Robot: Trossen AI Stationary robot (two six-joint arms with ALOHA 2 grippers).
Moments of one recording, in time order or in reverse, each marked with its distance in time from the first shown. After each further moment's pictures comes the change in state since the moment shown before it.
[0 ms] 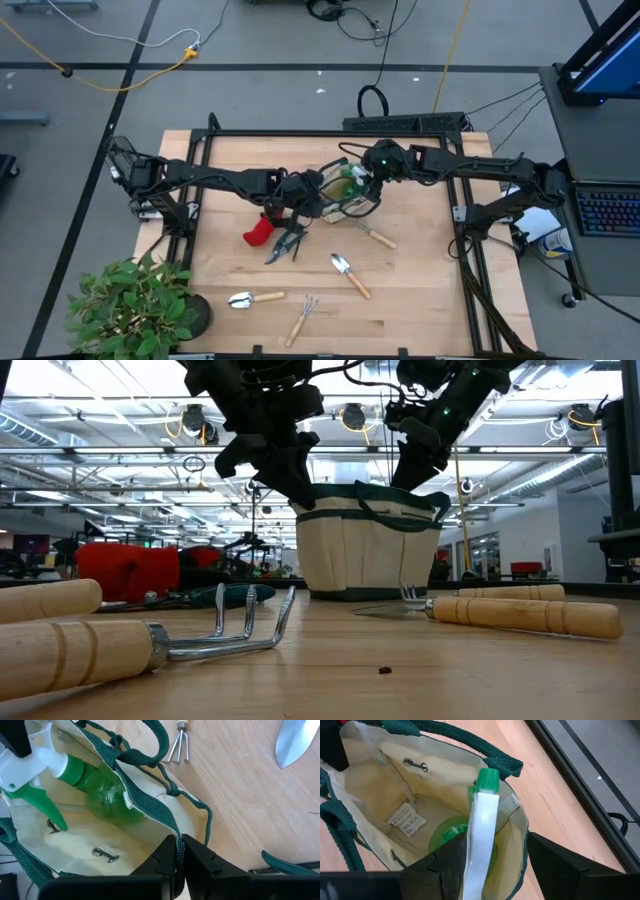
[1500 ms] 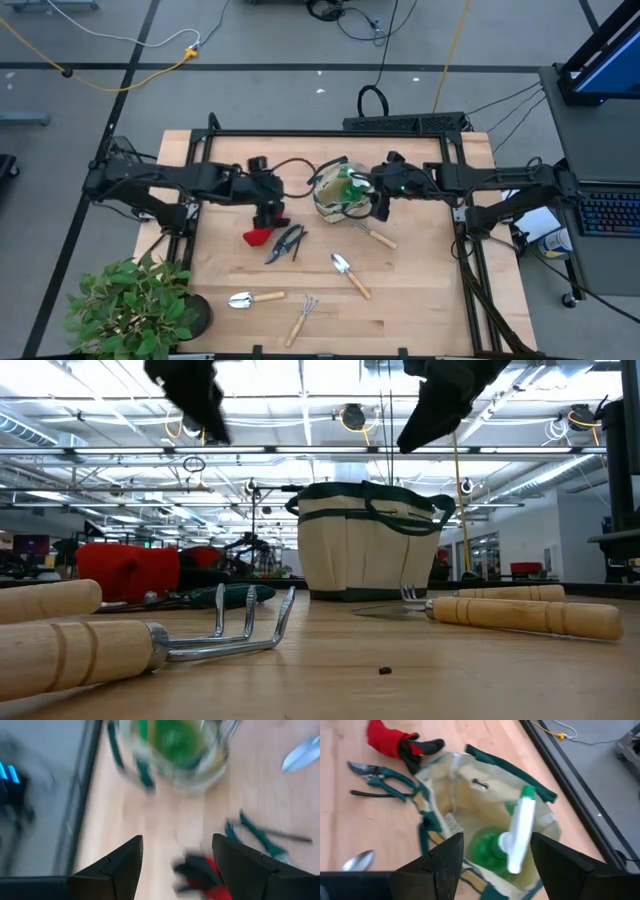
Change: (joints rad) left arm -0.115 -0.371 -0.001 -0.474 -0.284 -0.636; right arm 0.246 -0.142 0.002 -0.036 0.129 0.039
